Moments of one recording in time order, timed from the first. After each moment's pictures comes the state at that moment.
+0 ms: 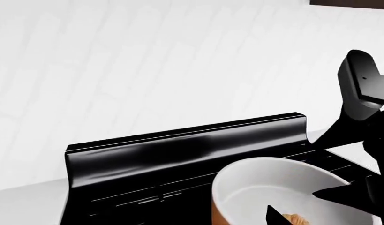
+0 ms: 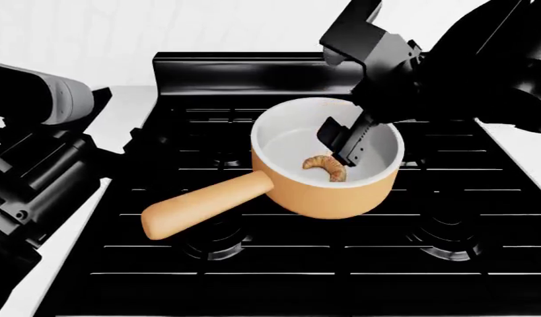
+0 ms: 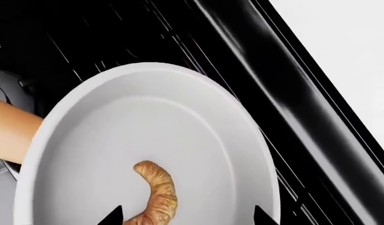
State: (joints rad) left arm -0.88 -0.84 0.10 0.71 -1.72 -0.93 -0.79; right arm 1.91 0.54 -1.39 0.15 1.15 1.17 -0.19
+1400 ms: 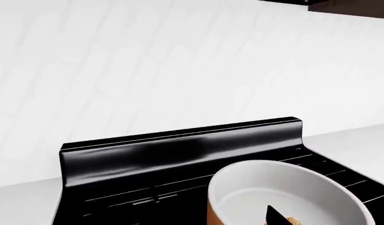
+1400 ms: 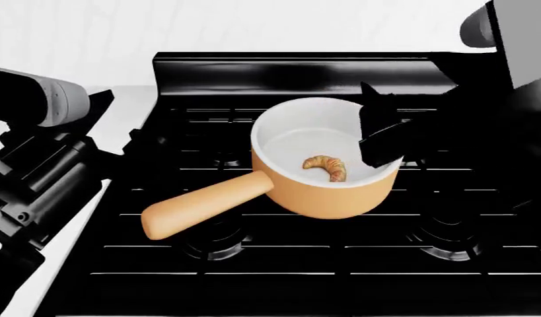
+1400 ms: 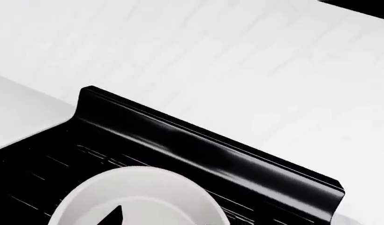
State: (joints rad) left arm -0.84 -0.84 0.09 0.71 -1.70 -0.89 -0.76; right arm 1.60 1.03 -0.96 -0.56 1.77 0.77 0.84
